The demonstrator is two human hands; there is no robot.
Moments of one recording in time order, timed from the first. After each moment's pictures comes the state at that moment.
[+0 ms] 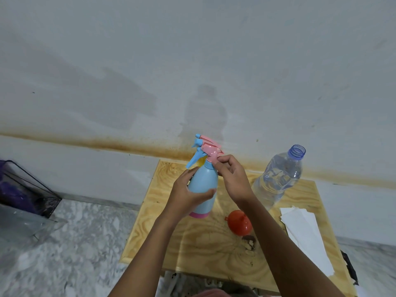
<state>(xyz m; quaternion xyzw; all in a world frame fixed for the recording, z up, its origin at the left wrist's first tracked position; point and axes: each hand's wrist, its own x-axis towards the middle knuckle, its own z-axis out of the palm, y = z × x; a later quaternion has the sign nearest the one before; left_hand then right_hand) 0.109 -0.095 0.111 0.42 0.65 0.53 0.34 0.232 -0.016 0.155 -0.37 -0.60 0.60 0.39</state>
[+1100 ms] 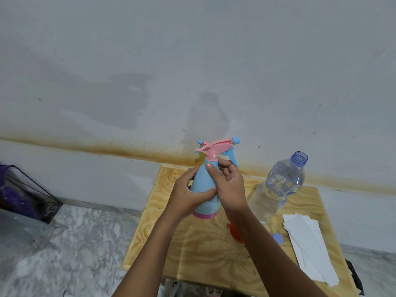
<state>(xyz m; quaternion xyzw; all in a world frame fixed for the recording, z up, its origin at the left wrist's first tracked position) 0.106 -0.097 0.140 0.43 0.59 0.58 0.36 0.213 -0.037 0.162 -0.36 -0.49 0.65 0.46</state>
